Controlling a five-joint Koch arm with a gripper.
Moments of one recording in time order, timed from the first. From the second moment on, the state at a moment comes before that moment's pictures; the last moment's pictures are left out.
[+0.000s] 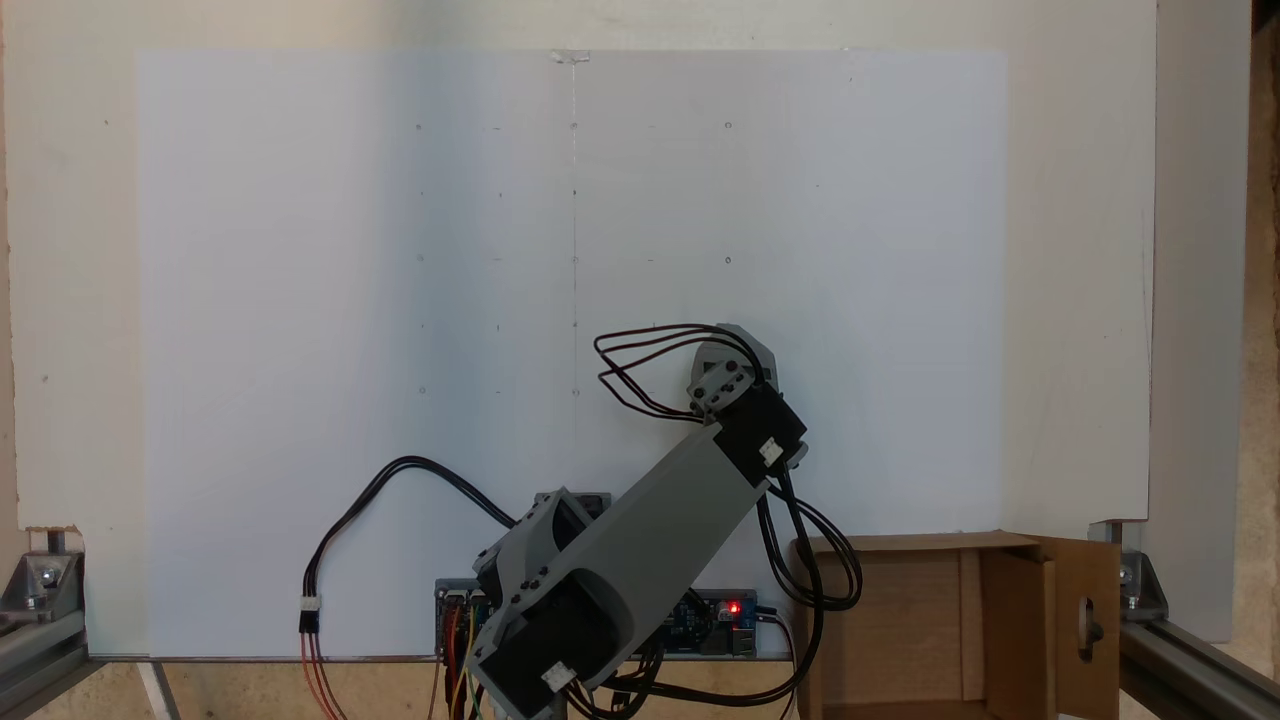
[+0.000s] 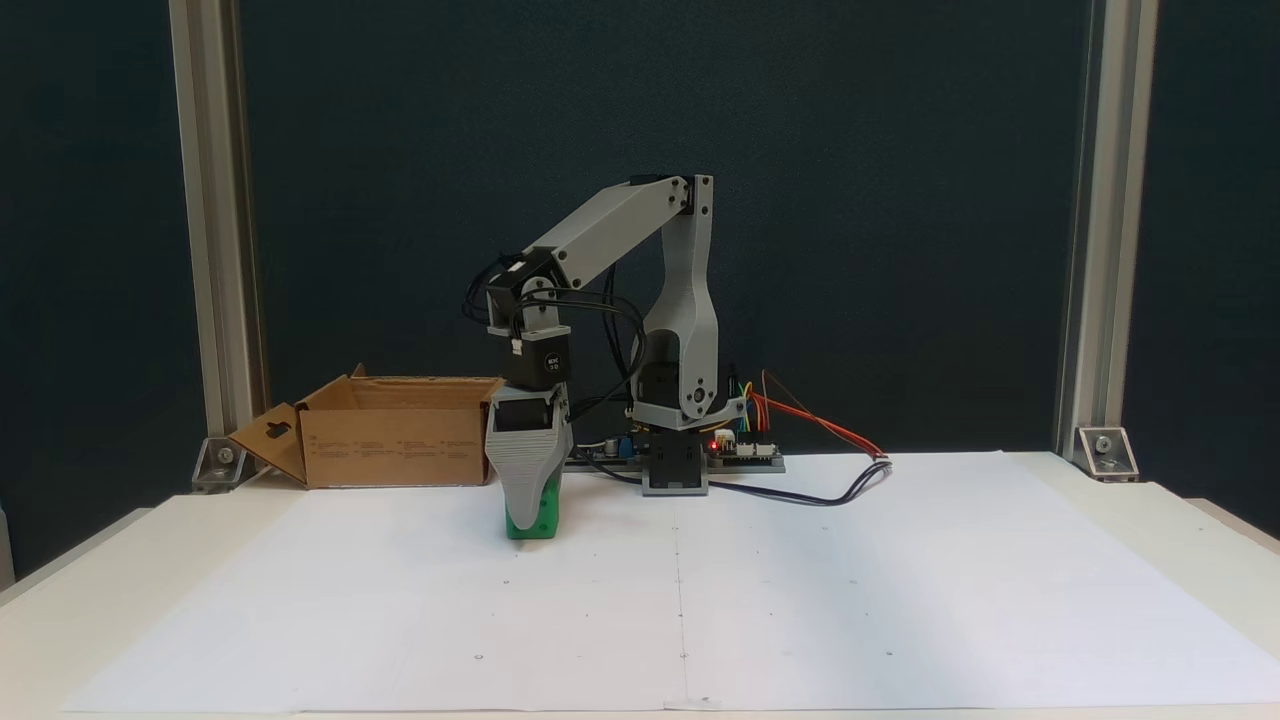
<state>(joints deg) 49.6 92.3 120.8 38.1 -46.5</state>
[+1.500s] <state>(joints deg) 48.5 90.9 122.4 33.7 -46.5</state>
